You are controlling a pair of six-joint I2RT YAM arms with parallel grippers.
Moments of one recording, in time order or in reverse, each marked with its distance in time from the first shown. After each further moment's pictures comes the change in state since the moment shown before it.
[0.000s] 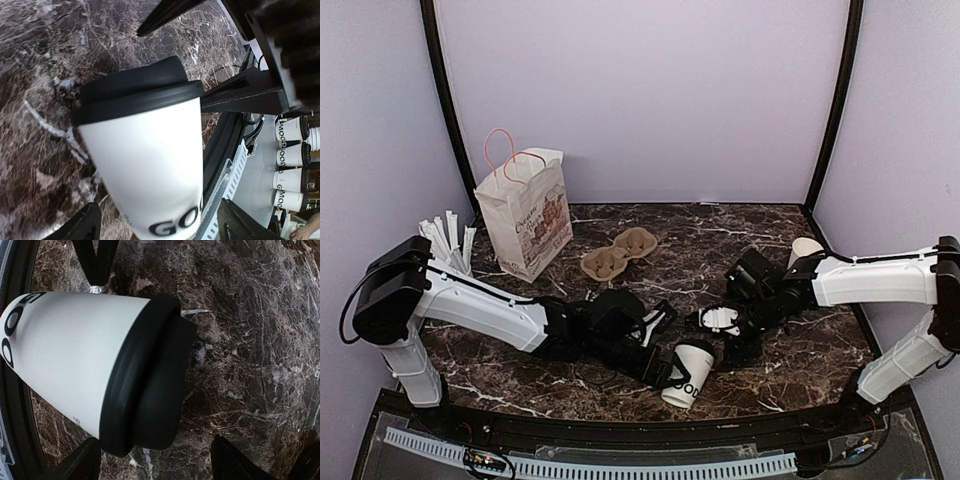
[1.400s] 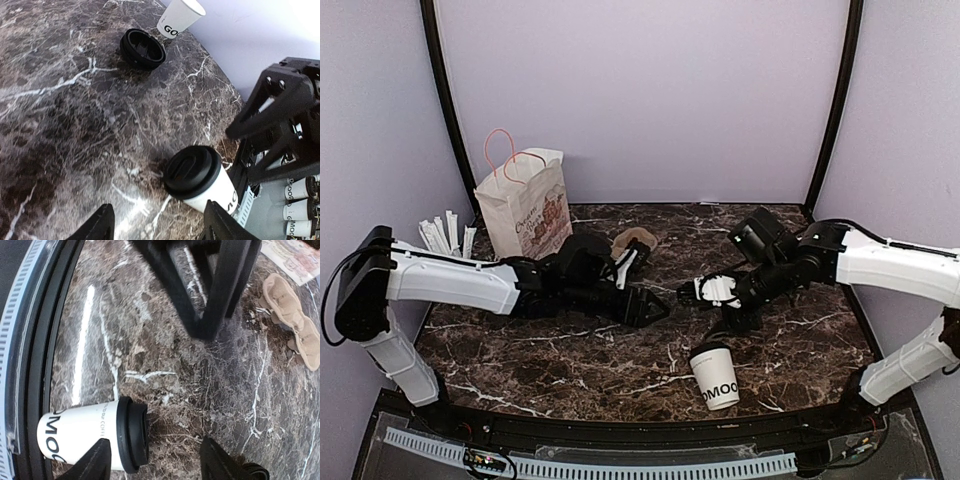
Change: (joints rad) left arm 0.203 -0.088 0.069 -0.006 -0.036 0.181; right arm 0.062 -0.085 0.251 -0.151 0.001 -0.115
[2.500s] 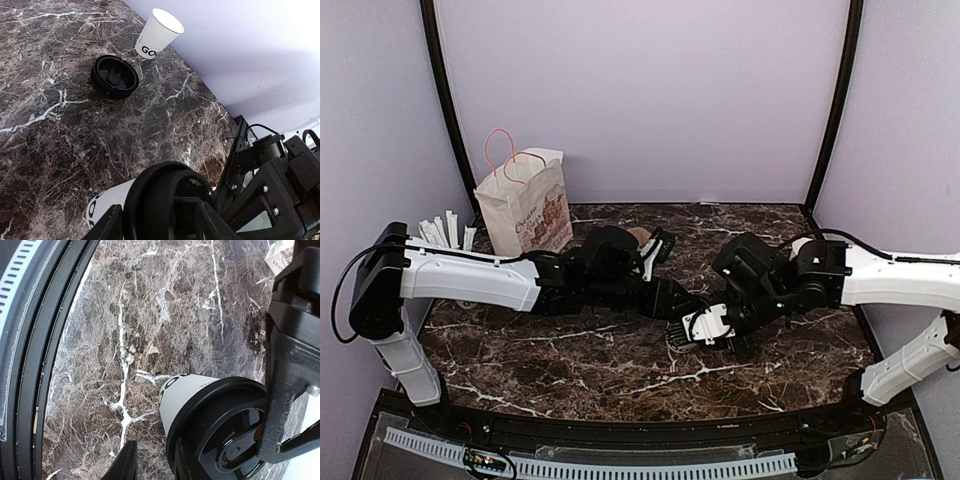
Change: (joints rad) left arm -0.077 0.071 0.138 0.007 -0.071 -0.036; right arm 0.214 -0.027 -0.026 -0.010 0.226 -0.064
